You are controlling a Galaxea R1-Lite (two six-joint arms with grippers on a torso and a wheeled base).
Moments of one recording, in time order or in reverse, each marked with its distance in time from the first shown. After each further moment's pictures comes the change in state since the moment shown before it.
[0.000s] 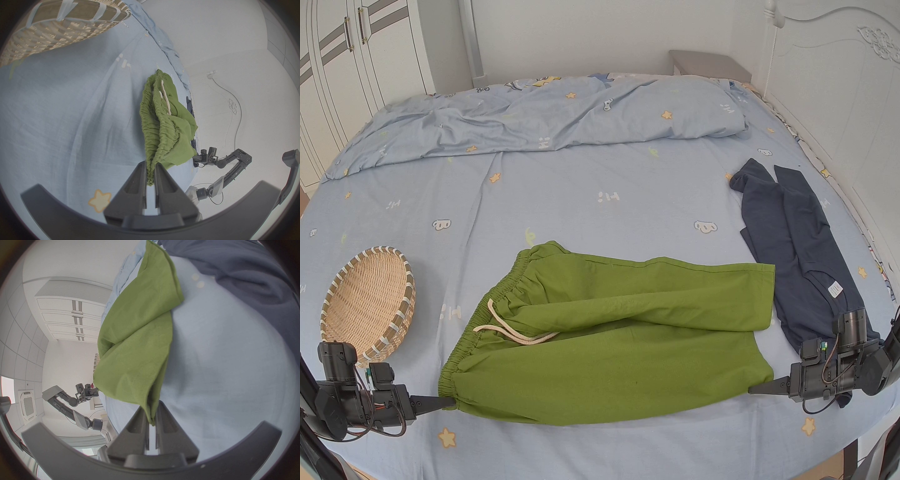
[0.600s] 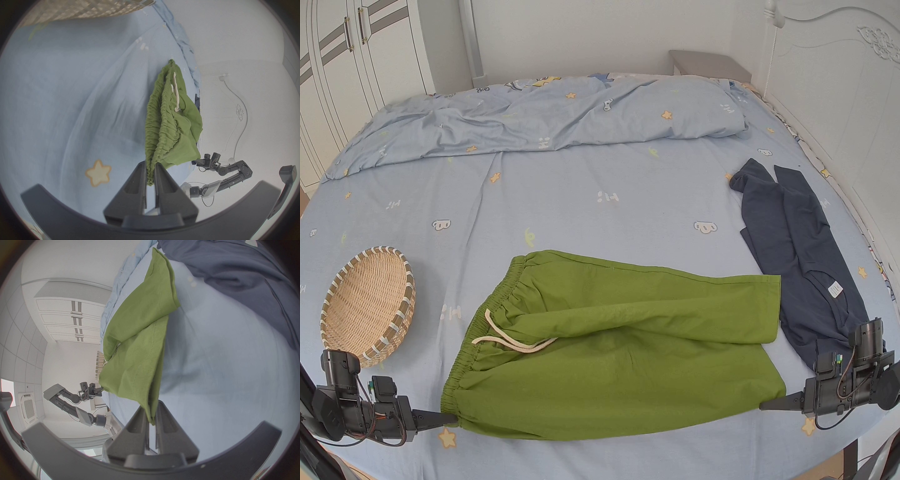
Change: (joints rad) left arm 0.005 -0.037 0.000 0.190 0.016 -0.003; right arm -0.020 -0.162 0.122 0.057 -0.004 0.005
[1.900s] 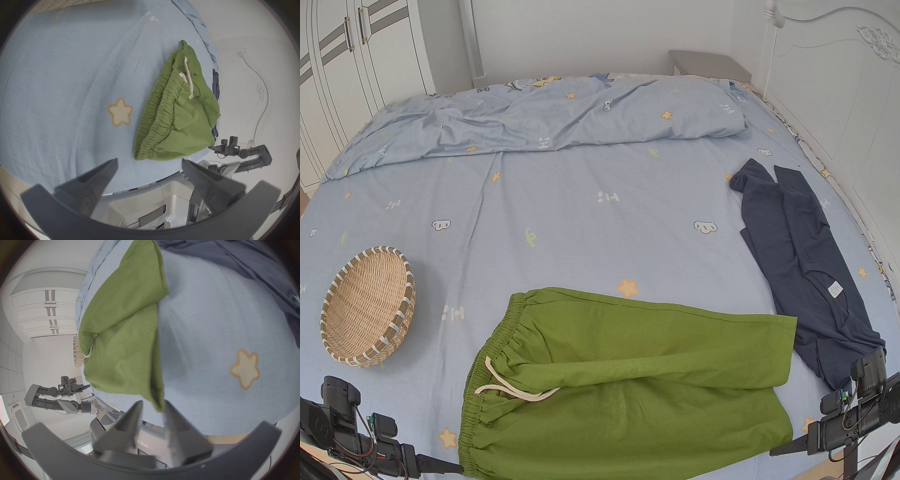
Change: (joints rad) left arm 0.022 -0.227 0.000 0.610 0.200 0.347; right arm -0.005 -0.136 0.093 0.360 -0.174 -0.137
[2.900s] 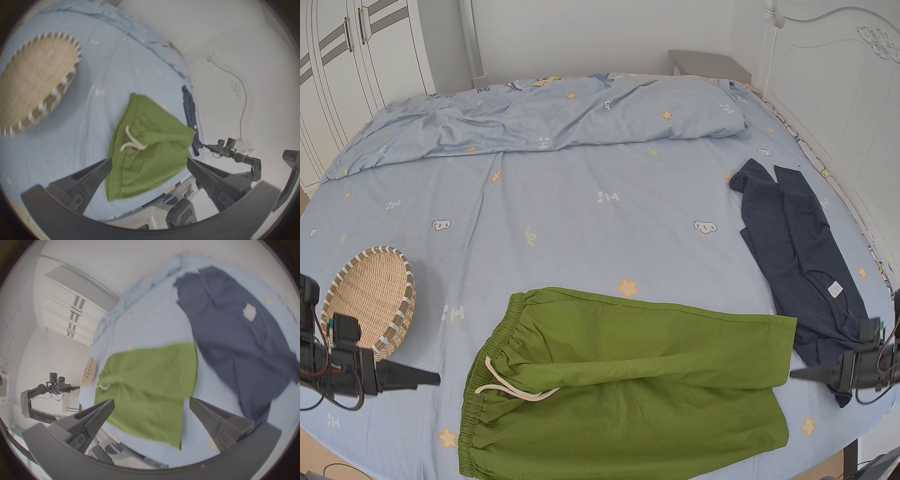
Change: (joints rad) left arm -0.156 -0.306 -0.574 0.470 -0.012 -0.197; right arm -0.027 -0.333 -0.307 0.218 -0.051 0.009
